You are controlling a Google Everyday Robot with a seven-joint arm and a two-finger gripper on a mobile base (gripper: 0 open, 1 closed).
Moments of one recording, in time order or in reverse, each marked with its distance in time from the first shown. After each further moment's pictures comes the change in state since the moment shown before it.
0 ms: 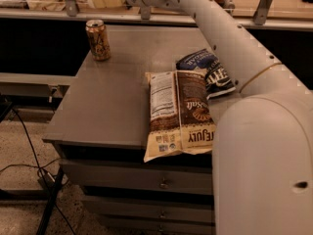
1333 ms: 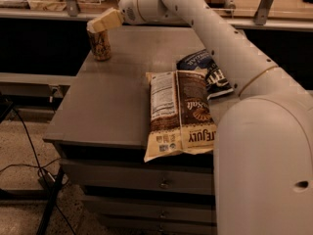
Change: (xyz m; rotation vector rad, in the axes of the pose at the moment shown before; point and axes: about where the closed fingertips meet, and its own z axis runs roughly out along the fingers) arm 0.050 0.049 0.006 -0.173 0.123 0.013
